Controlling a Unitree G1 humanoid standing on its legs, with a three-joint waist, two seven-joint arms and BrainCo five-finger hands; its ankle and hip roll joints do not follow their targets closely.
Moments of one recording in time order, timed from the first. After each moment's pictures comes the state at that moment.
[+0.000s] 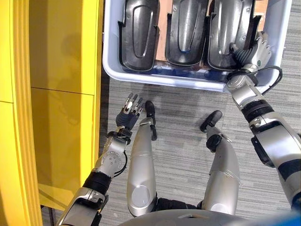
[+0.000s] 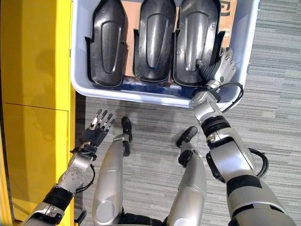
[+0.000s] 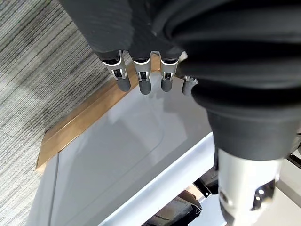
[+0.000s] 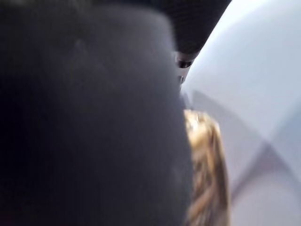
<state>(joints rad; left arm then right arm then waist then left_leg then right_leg) -0.21 0.35 -0.23 0.34 -1.27 -0.14 -0.20 -1.07 -0.50 0.45 0.94 -0.13 0.32 -0.86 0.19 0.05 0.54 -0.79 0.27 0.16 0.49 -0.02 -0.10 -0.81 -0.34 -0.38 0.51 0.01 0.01</state>
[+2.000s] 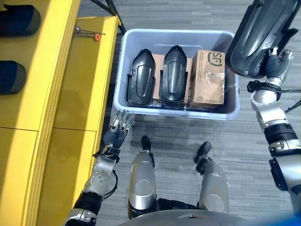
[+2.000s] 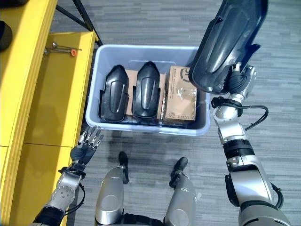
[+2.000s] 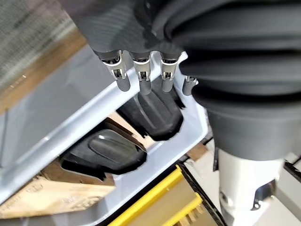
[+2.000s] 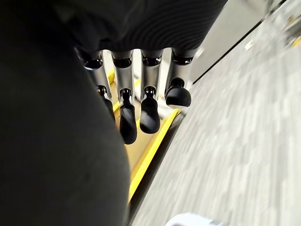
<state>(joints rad) 0.01 0.33 -0.09 0.37 -1.28 -0.13 -0.33 -0.71 -0.59 0.13 0.56 0.06 -0.07 -0.61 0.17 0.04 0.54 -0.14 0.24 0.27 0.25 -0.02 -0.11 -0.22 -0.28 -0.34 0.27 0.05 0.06</state>
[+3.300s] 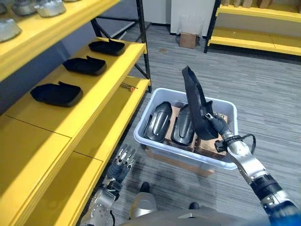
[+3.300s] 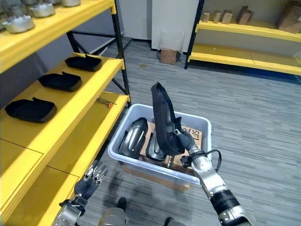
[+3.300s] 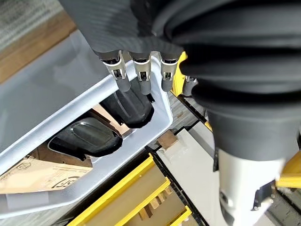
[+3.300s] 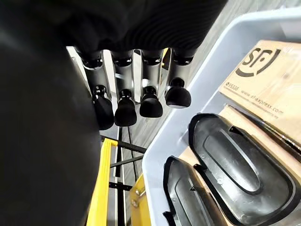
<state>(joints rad) 0.22 0.25 -0.10 0.45 -1.04 -0.06 -0.40 -0.19 -0.49 0.32 0.31 0.17 -0.02 -0.08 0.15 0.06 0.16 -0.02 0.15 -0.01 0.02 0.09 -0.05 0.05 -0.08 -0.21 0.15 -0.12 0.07</state>
